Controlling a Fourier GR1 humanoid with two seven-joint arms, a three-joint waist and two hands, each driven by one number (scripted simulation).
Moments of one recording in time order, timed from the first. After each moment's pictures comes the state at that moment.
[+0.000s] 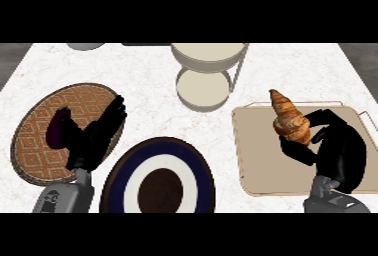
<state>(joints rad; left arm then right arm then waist) -0.15 0.12 -0.05 -1.48 0.12 -0.04 0.25 -0.11 -0.02 0.03 -1.83 1.15 -0.15 0.77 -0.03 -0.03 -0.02</state>
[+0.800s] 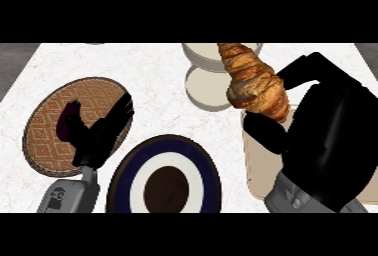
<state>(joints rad) -0.17 0.11 -0.07 -1.48 0.12 -0.06 0.25 -0.64 -0.01 0.33 -2.00 1.46 0.20 1.19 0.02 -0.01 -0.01</state>
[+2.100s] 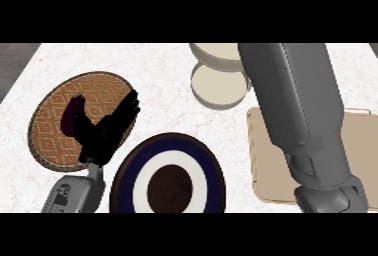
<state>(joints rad) -0.20 0.09 -0.09 -1.47 0.10 -0.07 0.24 -1.26 -0.01 -0.20 -1.06 1.33 -0.11 1.08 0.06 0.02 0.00</state>
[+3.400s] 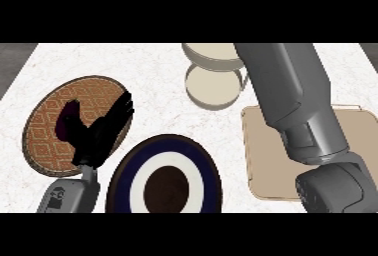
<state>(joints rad) -0.18 0.10 -0.06 -1.49 0.11 -0.07 0.25 -1.42 -0.03 -0.40 -0.63 1.25 -0.92 0.88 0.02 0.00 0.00</state>
